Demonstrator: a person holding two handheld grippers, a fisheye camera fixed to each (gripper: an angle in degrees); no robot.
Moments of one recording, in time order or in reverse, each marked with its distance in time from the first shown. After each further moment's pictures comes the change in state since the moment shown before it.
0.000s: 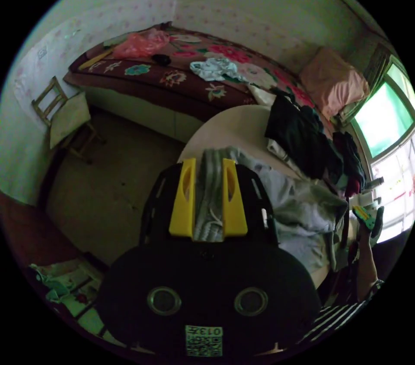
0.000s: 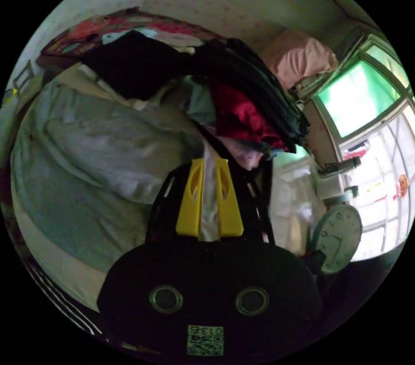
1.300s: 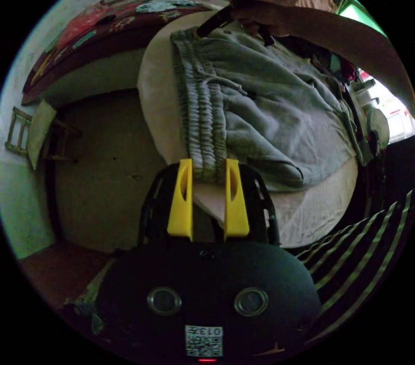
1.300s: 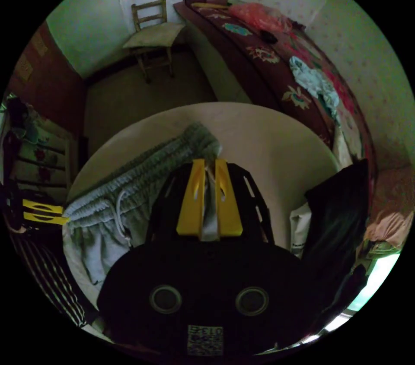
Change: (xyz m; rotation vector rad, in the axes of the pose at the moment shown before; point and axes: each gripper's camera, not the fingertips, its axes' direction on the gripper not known) left arm 0.035 0.075 0.079 -0.229 0.101 0.419; right arm -0.444 -0.371 0.010 0.061 -0.453 -0.703
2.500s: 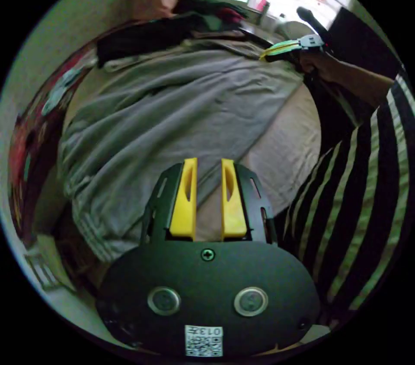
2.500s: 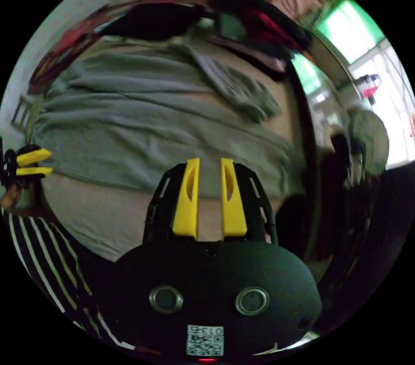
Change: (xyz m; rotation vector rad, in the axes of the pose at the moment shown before) left arm 0.358 -0.079 0.079 -0.027 0.110 0.815; right arm -0.053 0.645 -0.114 -0.231 0.230 1.073
